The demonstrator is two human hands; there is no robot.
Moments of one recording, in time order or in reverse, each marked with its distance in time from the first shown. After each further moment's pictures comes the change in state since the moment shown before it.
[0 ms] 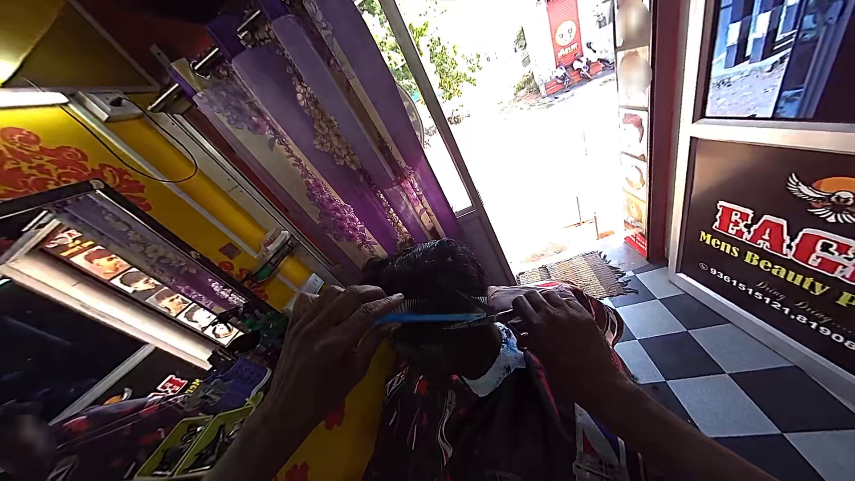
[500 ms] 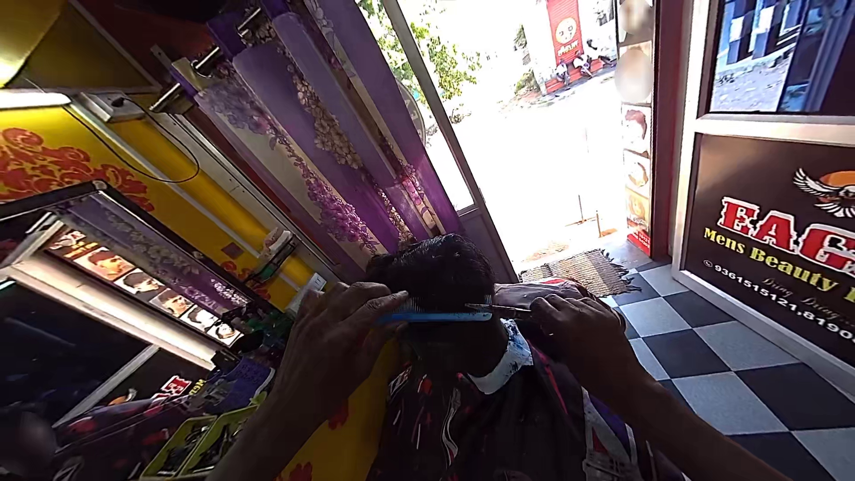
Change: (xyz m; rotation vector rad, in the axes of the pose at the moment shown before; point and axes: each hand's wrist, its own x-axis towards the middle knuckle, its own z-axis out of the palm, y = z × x) left_hand -0.002 -0.004 0.000 -0.006 -0.032 -0.009; right_hand -0.012 0.017 0.008 0.031 0.093 -0.011
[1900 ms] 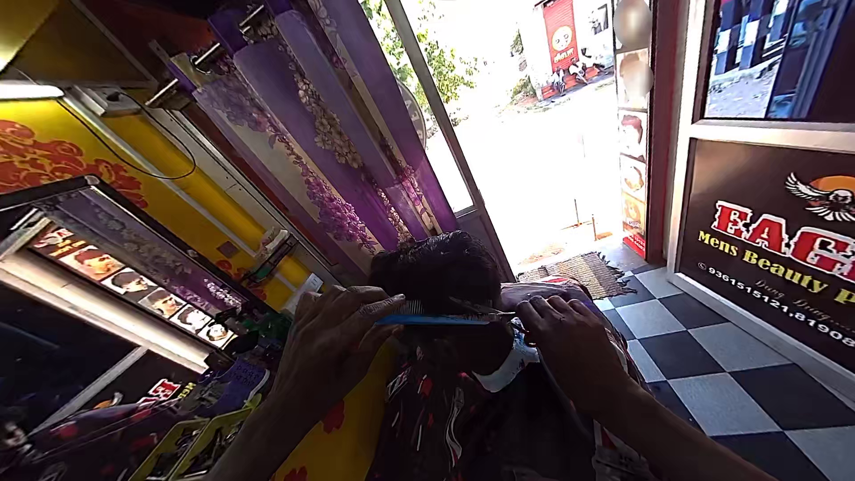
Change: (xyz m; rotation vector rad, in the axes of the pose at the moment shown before) left_hand -0.020 -0.018 0.004 -0.085 0.061 0.017; right_hand 0.005 -0.035 0.000 -0.099 -0.006 -0.048
